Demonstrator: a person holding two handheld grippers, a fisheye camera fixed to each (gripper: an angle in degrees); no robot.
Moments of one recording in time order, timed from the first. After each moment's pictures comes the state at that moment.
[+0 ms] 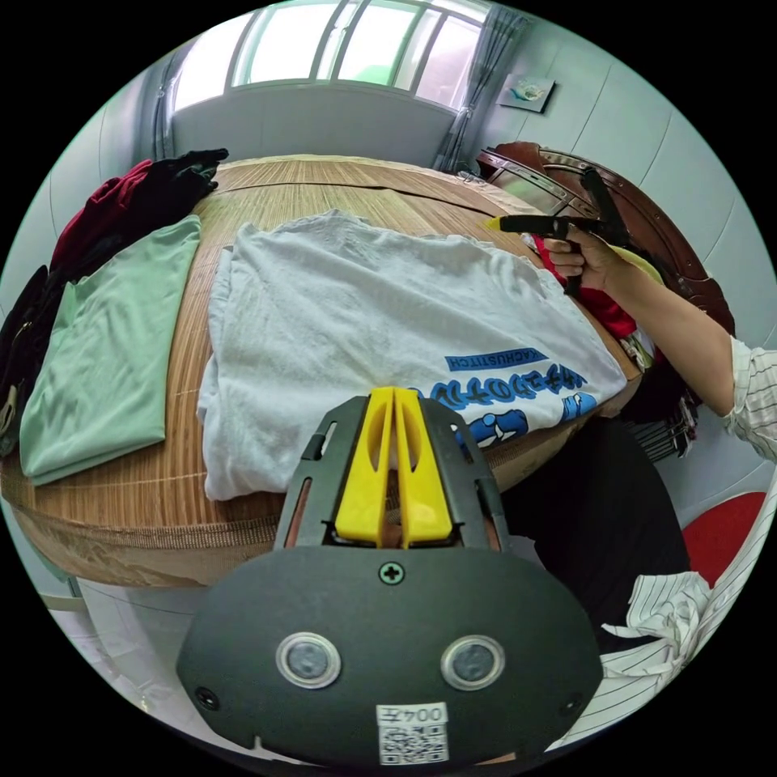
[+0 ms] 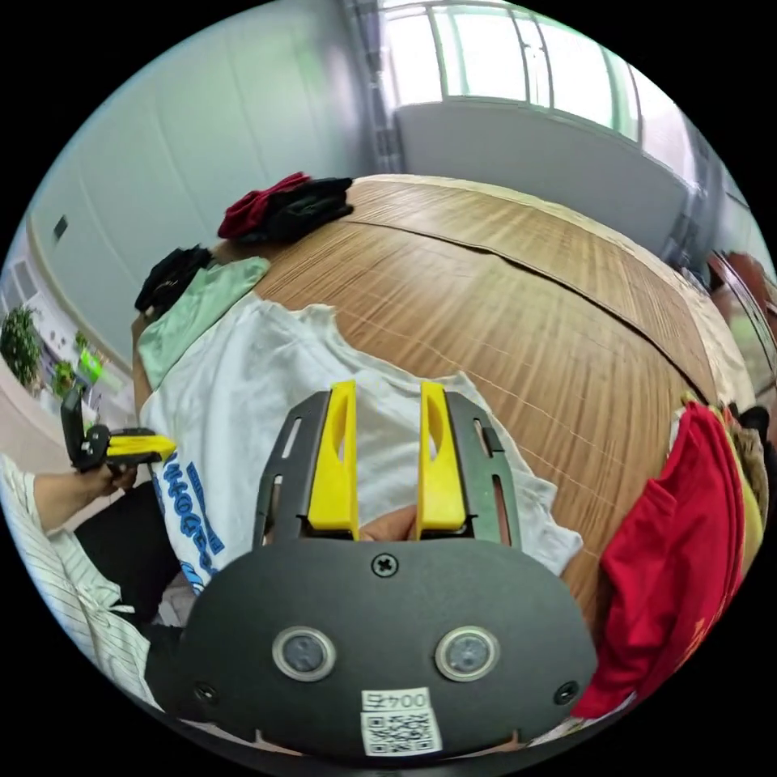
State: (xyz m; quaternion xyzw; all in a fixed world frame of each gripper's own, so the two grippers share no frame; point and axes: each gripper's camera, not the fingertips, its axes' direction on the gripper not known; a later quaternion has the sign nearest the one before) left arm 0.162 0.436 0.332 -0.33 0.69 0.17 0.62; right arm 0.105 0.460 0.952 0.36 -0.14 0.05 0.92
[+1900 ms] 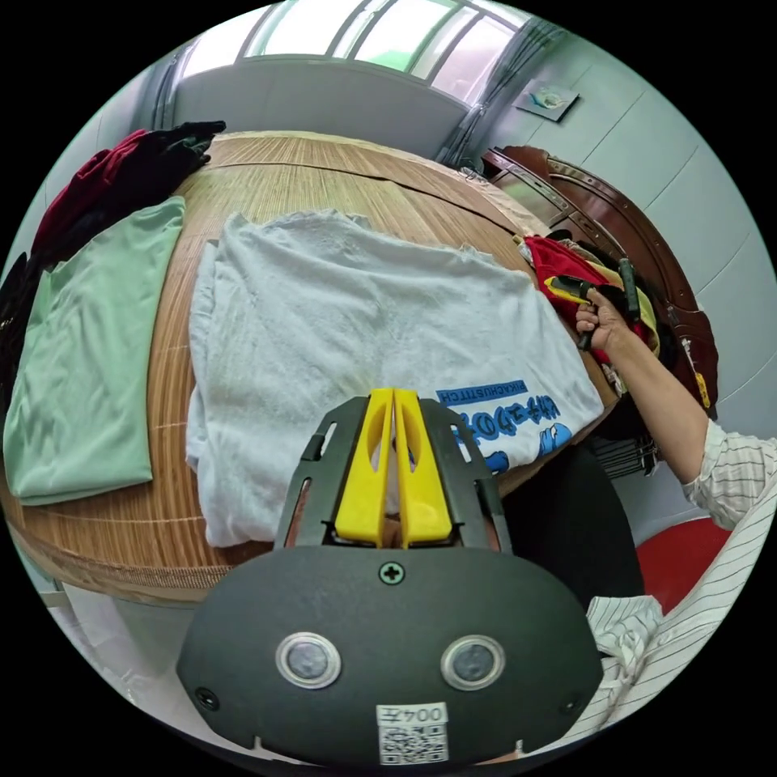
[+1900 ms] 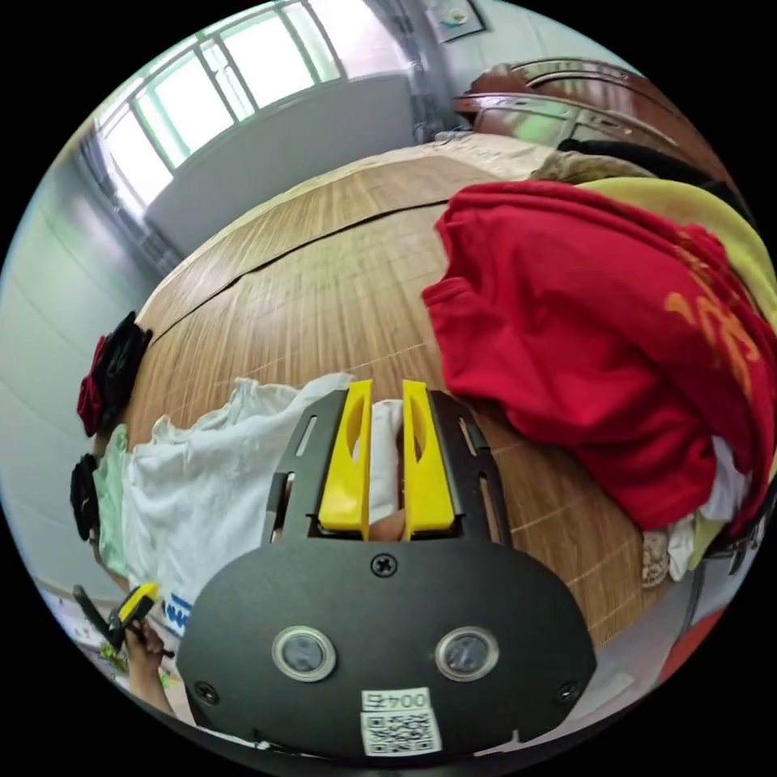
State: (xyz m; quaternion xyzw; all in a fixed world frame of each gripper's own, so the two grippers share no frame) left arm 0.220 0.423 0.383 -0.37 0.71 0.14 0.58; right arm 0.369 0.583 0.986 0.29 -0.15 0.46 0.83
